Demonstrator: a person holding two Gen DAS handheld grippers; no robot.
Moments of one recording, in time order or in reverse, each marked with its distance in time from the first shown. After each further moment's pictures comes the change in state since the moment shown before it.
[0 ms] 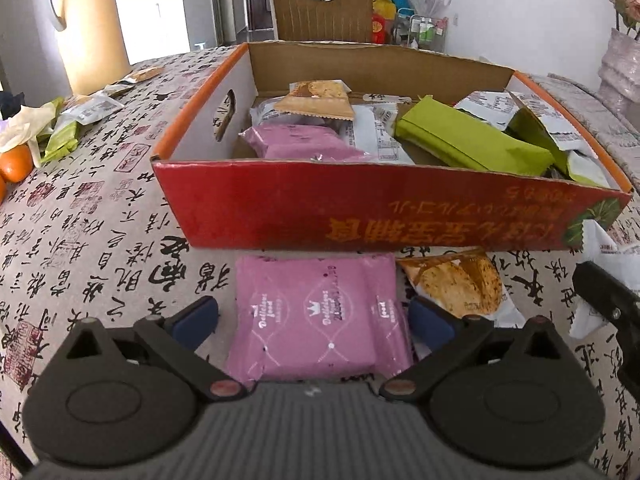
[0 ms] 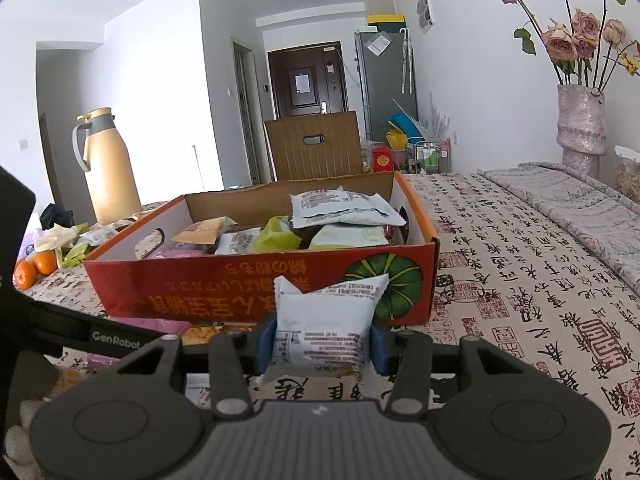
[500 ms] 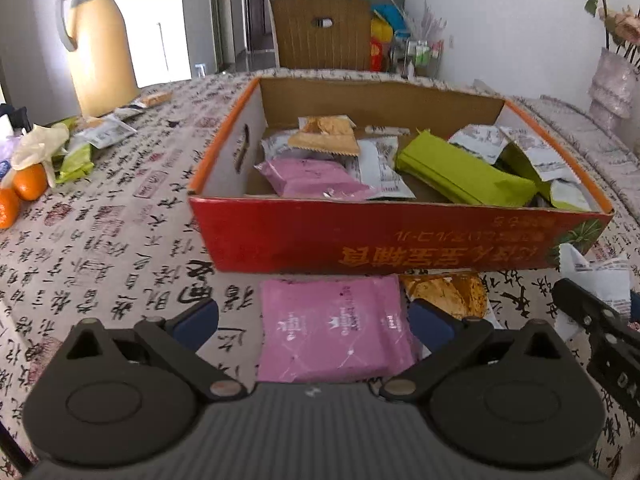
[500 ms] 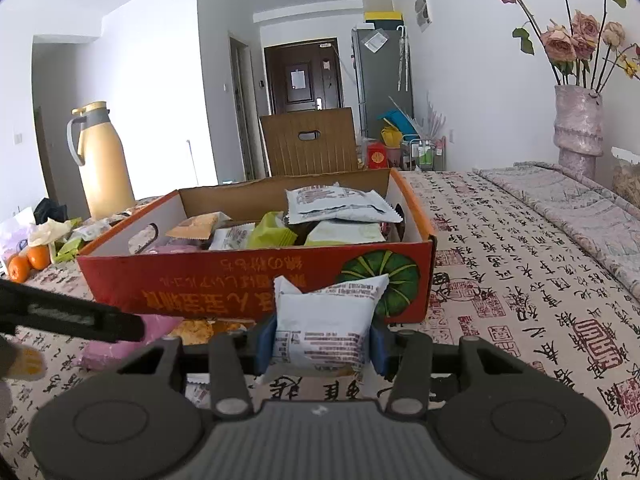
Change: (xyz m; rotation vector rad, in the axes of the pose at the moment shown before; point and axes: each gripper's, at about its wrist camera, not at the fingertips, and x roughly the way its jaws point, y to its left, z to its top) left arm -0.021 0.009 0.004 -0.001 -0.061 -0.005; right arm 0.002 0.000 0.000 -0.005 0.011 -0.018
